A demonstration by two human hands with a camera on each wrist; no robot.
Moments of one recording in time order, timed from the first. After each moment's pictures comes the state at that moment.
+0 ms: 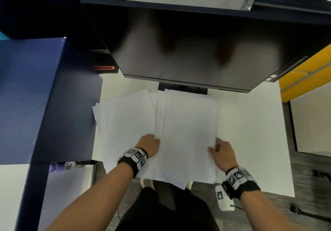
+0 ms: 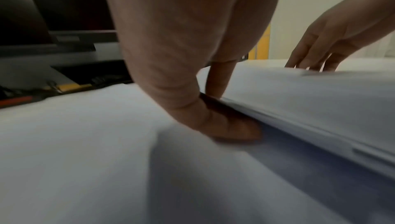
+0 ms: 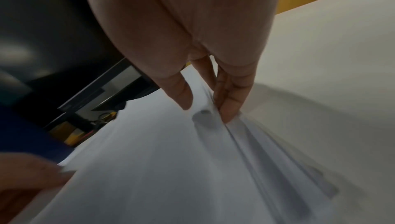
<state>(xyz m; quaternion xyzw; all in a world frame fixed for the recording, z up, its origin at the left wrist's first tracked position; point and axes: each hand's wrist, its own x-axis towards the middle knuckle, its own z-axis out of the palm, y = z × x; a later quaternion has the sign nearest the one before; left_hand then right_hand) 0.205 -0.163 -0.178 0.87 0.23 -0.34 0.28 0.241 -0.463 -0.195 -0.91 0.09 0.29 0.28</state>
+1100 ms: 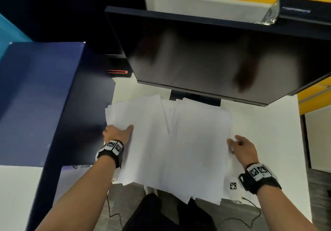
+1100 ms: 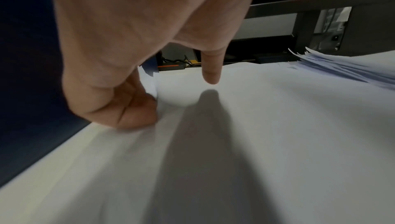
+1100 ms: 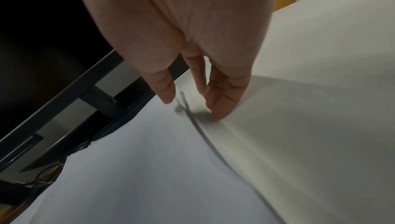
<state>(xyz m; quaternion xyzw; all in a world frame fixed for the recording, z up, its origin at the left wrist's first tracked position) 0.211 -0.022 -0.187 0.76 0.58 -0.12 0.29 0.309 -0.474 -0.206 -0.87 0.20 0.22 0.40</state>
